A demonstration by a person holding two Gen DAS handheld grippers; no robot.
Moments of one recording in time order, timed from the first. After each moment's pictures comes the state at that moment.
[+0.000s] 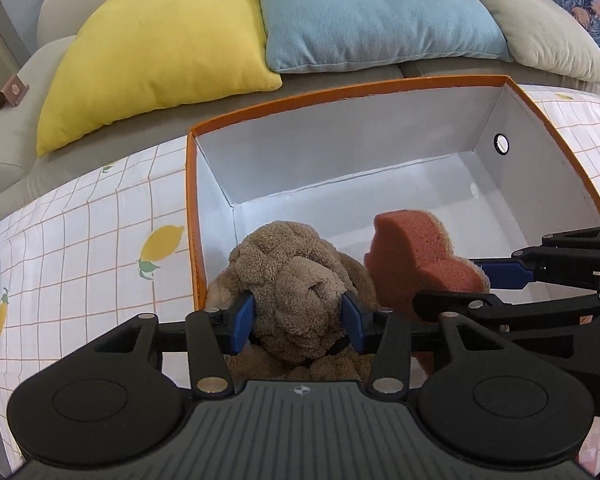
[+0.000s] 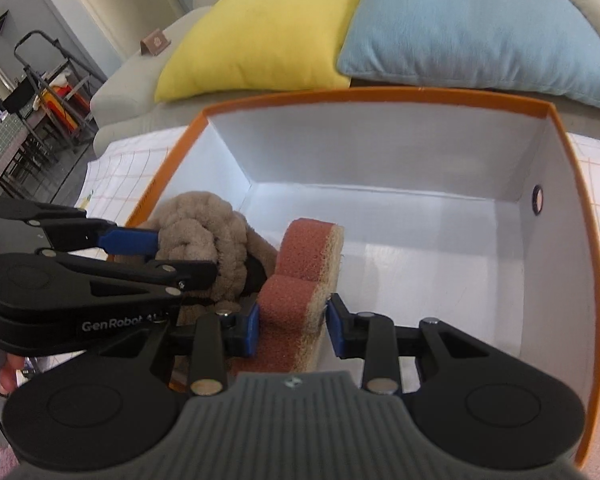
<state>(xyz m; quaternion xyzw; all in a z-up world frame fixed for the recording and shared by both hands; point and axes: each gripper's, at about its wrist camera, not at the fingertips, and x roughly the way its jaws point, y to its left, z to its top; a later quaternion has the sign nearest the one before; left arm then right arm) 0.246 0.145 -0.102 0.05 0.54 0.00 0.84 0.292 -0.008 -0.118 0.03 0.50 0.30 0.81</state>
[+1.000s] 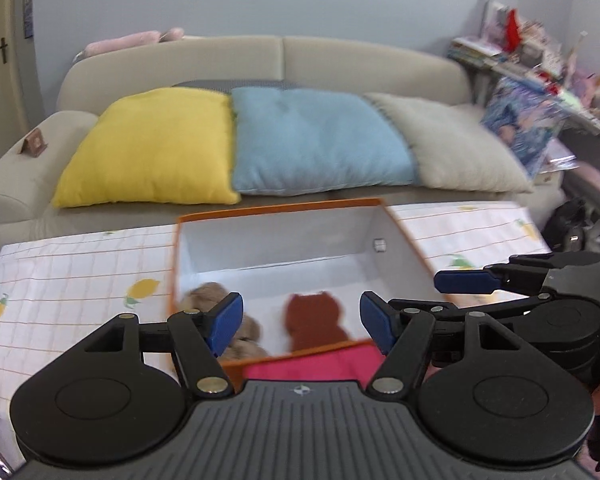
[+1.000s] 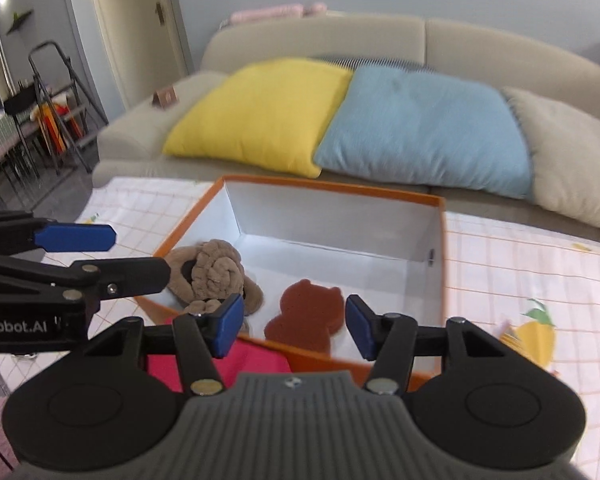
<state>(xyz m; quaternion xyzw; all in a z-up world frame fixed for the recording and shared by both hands) 0.121 0.089 0.005 -0.02 0.36 -0.04 0.93 0.188 -0.073 -0.024 -0.02 0.37 0.26 0.89</state>
